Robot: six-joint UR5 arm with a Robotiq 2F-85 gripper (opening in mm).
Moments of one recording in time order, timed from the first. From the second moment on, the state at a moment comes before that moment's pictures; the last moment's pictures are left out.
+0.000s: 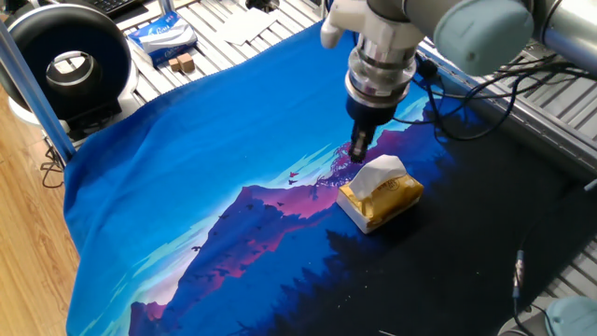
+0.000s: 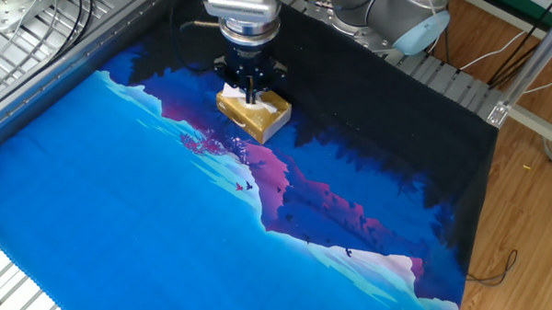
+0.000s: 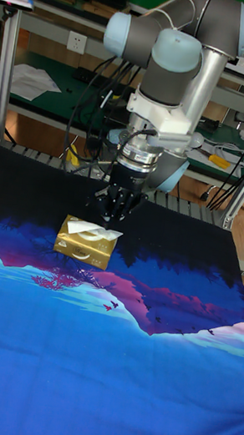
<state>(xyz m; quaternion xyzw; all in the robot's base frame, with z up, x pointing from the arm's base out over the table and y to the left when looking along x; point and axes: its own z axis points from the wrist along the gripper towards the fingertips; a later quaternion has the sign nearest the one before) 0.405 0.007 0.119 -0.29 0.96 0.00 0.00</state>
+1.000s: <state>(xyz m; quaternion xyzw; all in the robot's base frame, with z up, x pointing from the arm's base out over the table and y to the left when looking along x) 0.396 0.001 0.109 -0.50 0.86 0.07 -0.05</state>
